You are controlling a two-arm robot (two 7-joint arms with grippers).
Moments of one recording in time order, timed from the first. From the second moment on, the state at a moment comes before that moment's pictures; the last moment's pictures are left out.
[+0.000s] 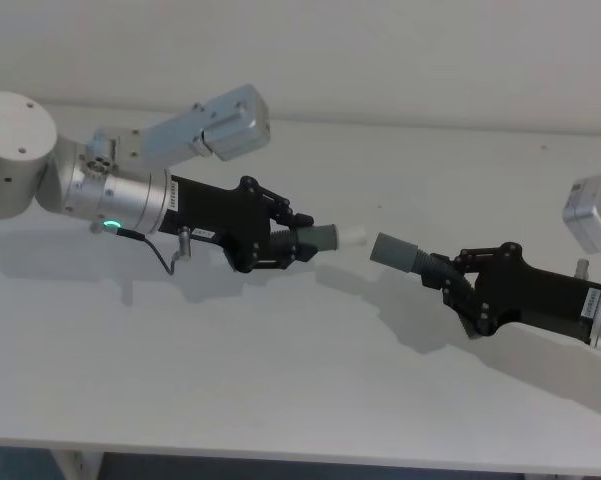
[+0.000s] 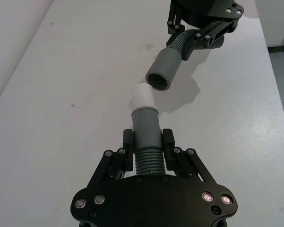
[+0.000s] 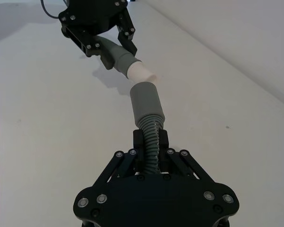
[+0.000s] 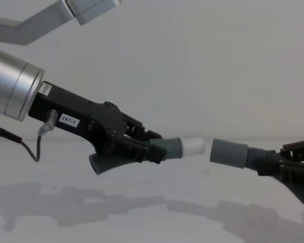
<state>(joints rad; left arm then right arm) -0.73 0.62 0.75 -1.50 -0.36 0.25 -0.97 0.24 0.70 -0.40 -1.62 0.44 0.07 0.79</state>
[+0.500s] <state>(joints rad) -0.74 0.61 0.77 -1.49 -0.37 0.25 -0.97 0.25 0.70 -0.42 -1.62 0.45 0.06 0.79</state>
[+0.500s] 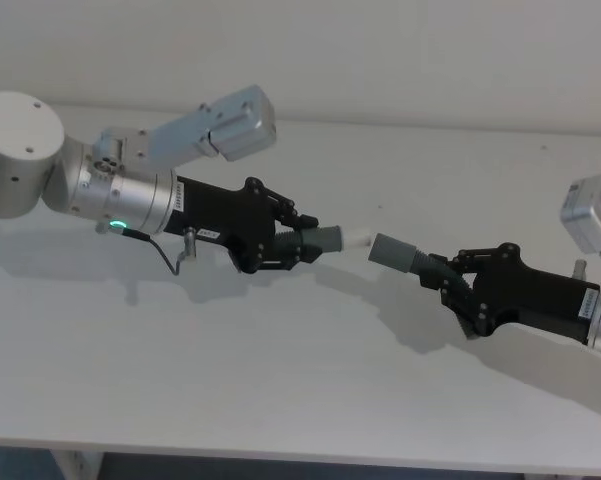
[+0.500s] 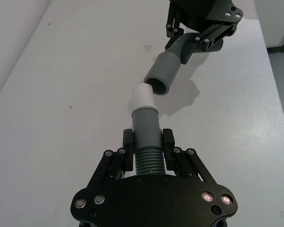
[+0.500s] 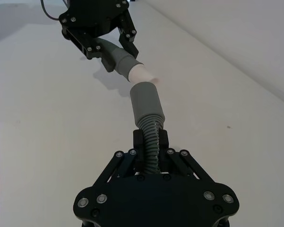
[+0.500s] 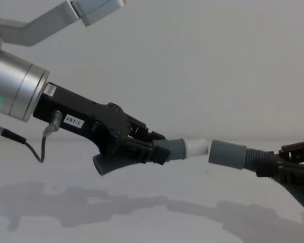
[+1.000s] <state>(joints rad) -0.74 0.63 0.78 -1.51 -0.38 0.26 -0.96 0.26 0.70 -0.43 -1.60 0.44 0.06 0.75</state>
